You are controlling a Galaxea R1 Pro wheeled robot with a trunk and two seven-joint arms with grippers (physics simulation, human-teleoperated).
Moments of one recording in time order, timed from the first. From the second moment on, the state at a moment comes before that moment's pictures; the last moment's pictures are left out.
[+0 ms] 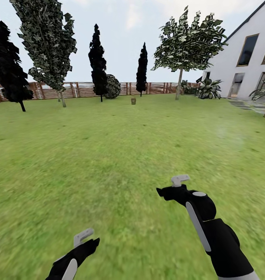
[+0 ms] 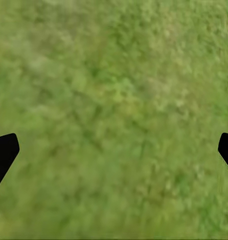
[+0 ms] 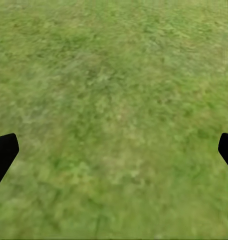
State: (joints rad) left arm -0.19 -0.04 0.01 -1.04 0.45 0.40 0.15; right arm -0.45 -0.04 0.17 -1.60 -0.09 0.93 0.05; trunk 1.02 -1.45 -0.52
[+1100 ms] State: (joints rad) left arm -0.19 -0.04 0.01 -1.04 0.45 0.40 0.15; right arm -0.45 -0.05 0.17 -1.60 -0.09 0.93 0.05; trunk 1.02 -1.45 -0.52
